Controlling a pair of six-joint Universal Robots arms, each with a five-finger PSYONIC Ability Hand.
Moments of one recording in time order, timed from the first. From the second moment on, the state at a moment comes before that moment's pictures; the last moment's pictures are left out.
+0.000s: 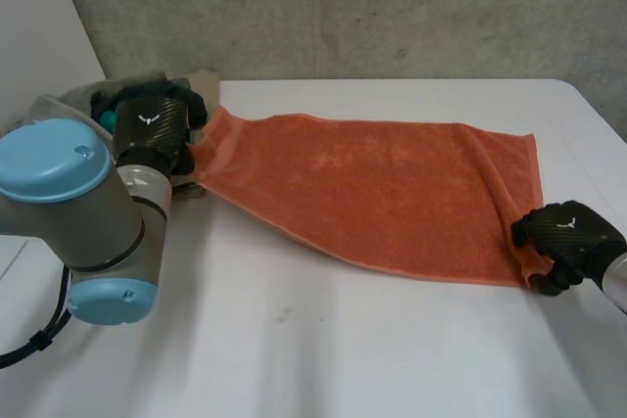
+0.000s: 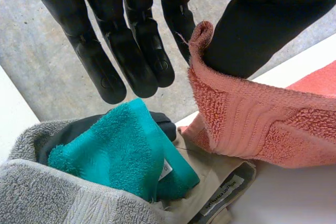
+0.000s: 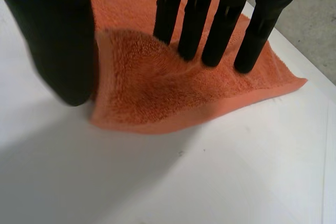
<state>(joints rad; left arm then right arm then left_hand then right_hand) 4.26 -1.99 -1.55 3.55 -1.83 3.36 1.43 -1.24 1.89 -0.10 1.06 2.37 1.13 1.20 1.19 1.20 0.99 0.66 0.66 0.66 0.66 0.48</state>
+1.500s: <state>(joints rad) 4.29 -1.96 -1.40 3.76 -1.79 3.37 1.57 -1.28 1.39 -0.40 1.46 2.44 1.13 1.20 1.20 1.20 0.99 1.12 1.18 1.19 1.20 1.02</state>
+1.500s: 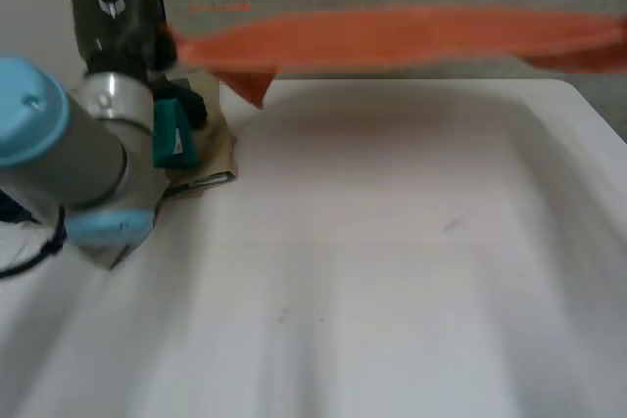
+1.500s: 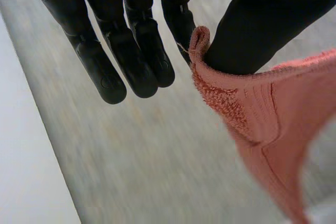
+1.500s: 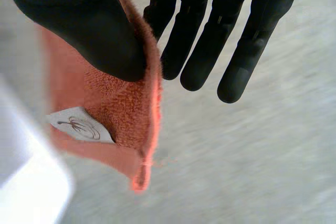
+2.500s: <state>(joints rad) 4.50 -2.10 -1.66 3.38 -1.33 3.82 1.55 -1.16 1.69 -0.29 1.38 2.43 0.48 0.49 0.49 0.49 0.32 1.12 1.19 1.19 1.20 1.02</state>
